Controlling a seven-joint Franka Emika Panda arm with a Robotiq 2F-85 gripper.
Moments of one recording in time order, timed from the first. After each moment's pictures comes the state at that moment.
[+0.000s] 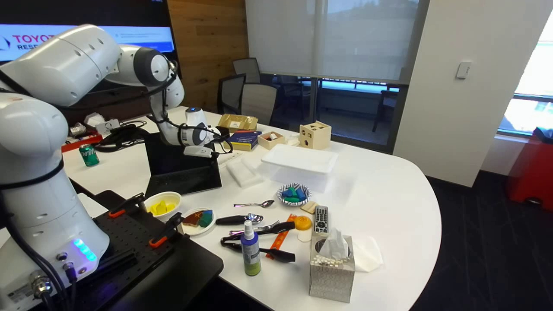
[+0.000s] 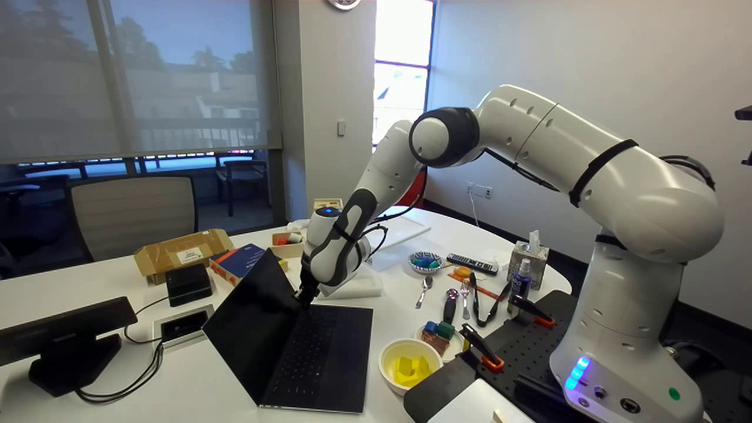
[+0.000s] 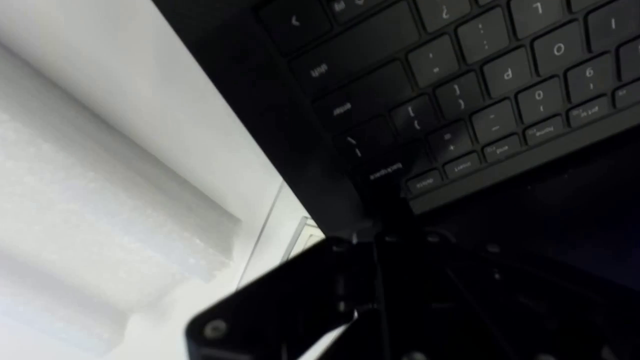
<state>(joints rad) 0.27 1.13 0.07 -1.58 -0.14 2.98 0.06</state>
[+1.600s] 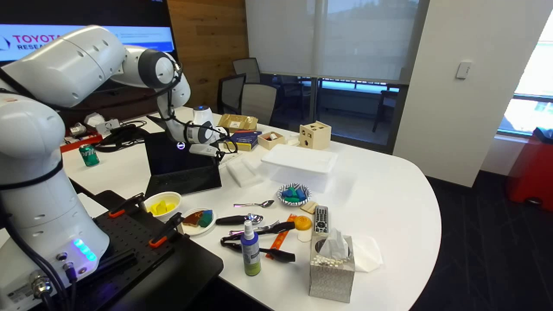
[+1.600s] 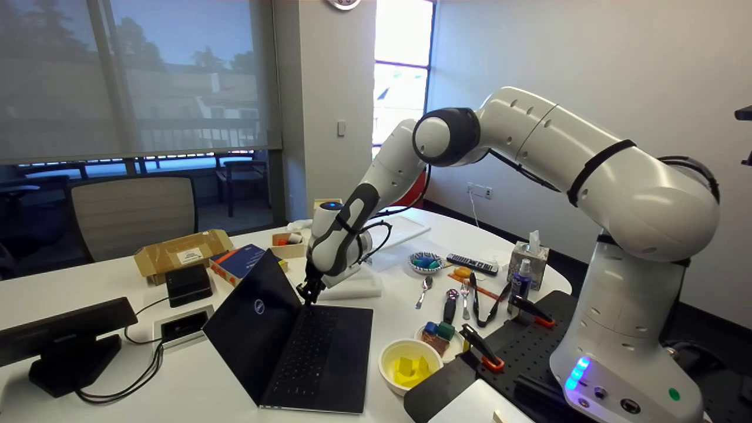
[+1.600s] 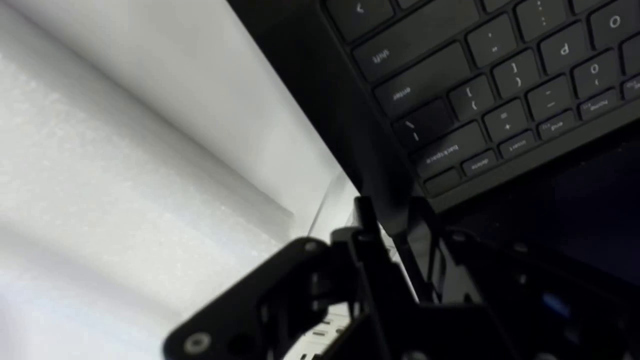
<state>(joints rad) 0.21 1.13 0.10 -1.54 -0.13 2.91 0.04</state>
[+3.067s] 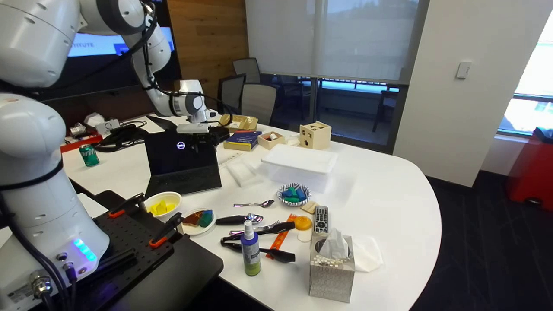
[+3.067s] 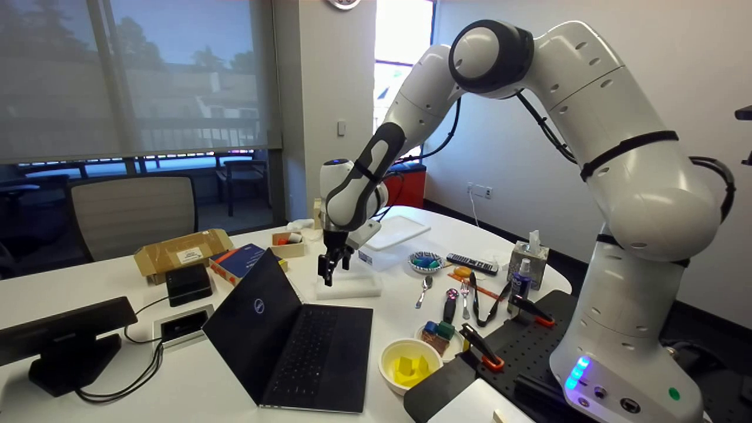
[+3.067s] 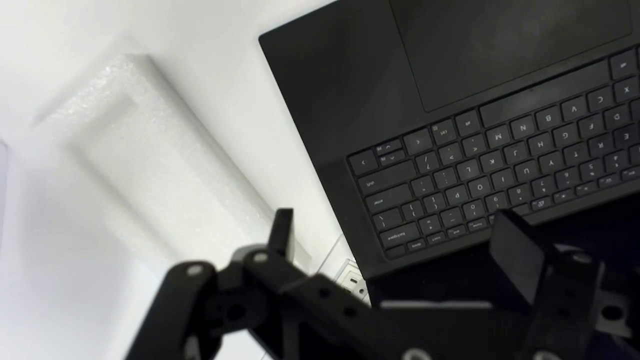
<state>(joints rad) 0.22 0.67 0.08 -1.95 -0.18 2.67 -0.04</state>
